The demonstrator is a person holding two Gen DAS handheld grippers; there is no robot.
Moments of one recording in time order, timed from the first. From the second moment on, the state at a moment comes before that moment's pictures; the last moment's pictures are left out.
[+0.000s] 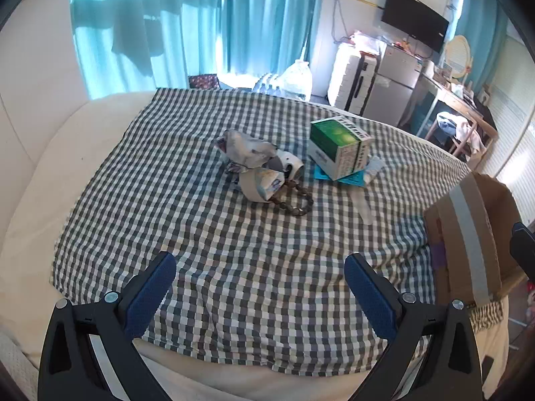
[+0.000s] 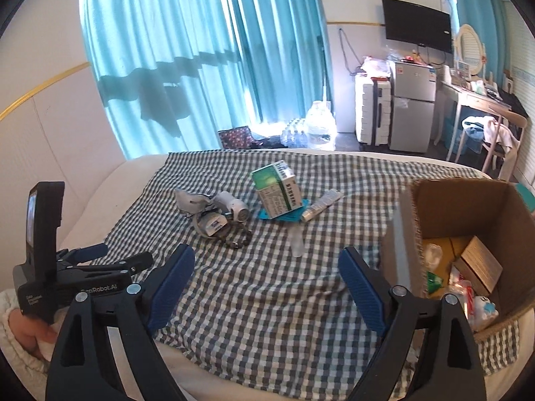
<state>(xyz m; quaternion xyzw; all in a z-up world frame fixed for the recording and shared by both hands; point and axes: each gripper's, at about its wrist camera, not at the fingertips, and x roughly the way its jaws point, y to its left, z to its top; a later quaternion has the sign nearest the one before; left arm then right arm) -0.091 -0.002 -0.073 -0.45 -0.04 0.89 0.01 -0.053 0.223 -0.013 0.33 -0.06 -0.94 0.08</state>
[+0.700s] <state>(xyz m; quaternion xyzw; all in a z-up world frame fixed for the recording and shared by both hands) -0.248 -0.022 -0.128 -0.50 -0.11 0.86 -0.02 -0.270 0.183 -0.092 0.40 -0.02 -0.91 0.10</state>
